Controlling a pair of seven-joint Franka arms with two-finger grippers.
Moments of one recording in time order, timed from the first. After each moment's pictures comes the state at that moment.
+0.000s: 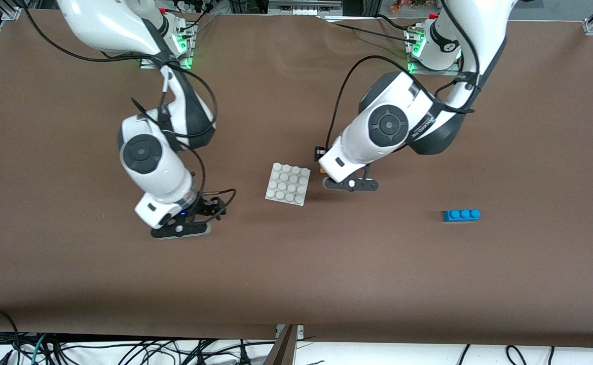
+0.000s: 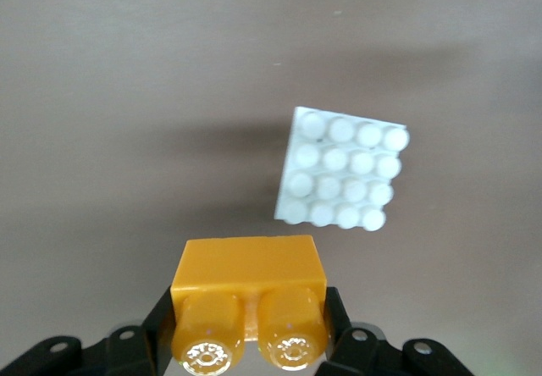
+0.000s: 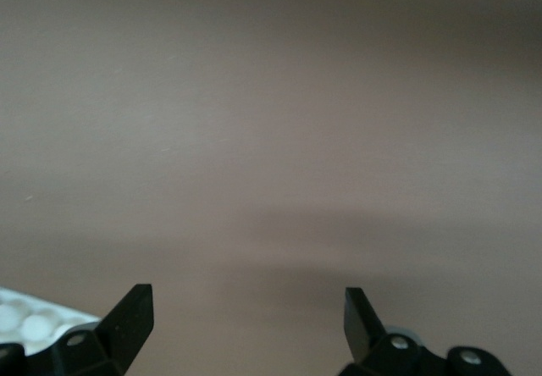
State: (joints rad) left arm -0.24 0.60 -0.46 -1.42 -0.04 1.93 -0.60; right arm 0.38 0.58 -0.03 -1.42 -0.04 2.14 0.26
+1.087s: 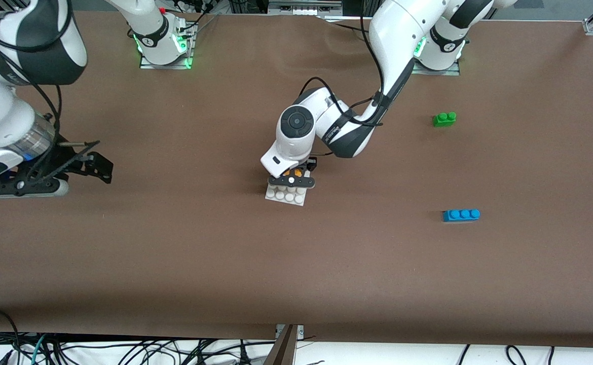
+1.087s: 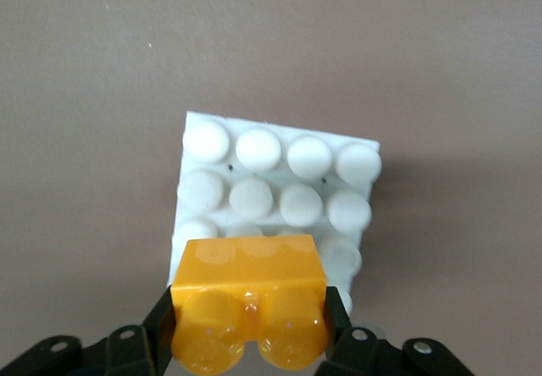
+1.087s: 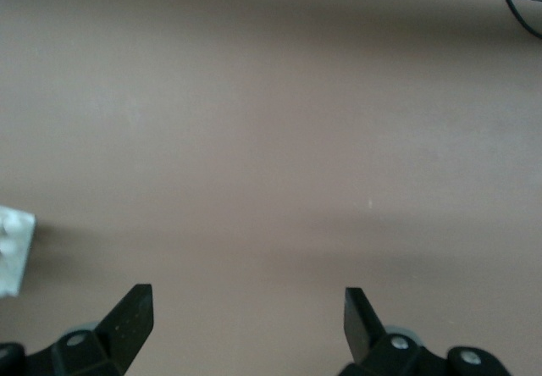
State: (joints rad) left arm -0.66 0.85 -0.16 -1.28 0.03 2.12 -0.76; right arm 0.17 0.22 -0.05 -1.50 -0.04 1.78 0.02
